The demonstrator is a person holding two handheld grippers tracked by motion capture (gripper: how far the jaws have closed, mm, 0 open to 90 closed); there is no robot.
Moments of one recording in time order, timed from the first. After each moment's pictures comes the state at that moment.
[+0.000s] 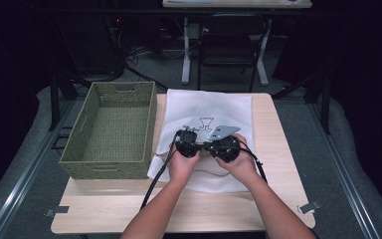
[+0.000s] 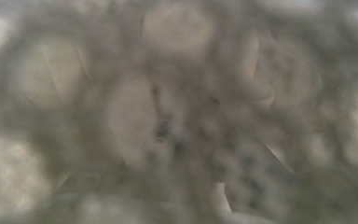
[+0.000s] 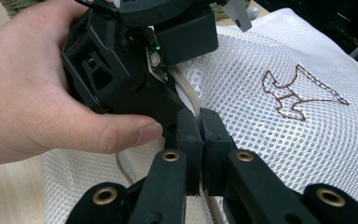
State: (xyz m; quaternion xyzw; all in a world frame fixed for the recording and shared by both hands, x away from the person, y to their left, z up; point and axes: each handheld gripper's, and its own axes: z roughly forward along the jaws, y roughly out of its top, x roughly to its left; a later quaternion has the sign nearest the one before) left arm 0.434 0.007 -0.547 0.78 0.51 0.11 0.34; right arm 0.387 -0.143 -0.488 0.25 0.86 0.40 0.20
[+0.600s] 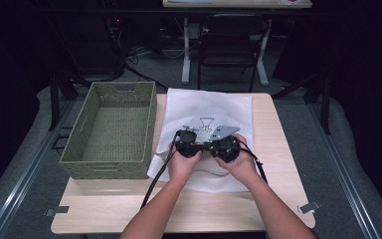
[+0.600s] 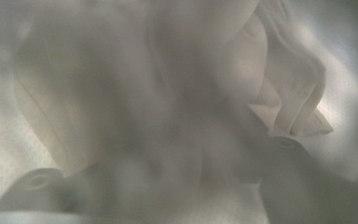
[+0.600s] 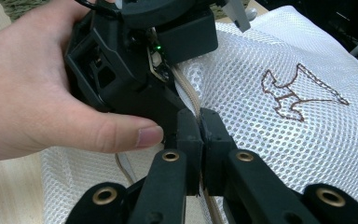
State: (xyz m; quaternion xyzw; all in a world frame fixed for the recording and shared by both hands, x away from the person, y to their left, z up) left arm 0.435 0.007 -0.549 0.78 0.51 0.12 0.34; right arm 0.388 -0.143 -0.489 0.25 0.86 0.39 0.20
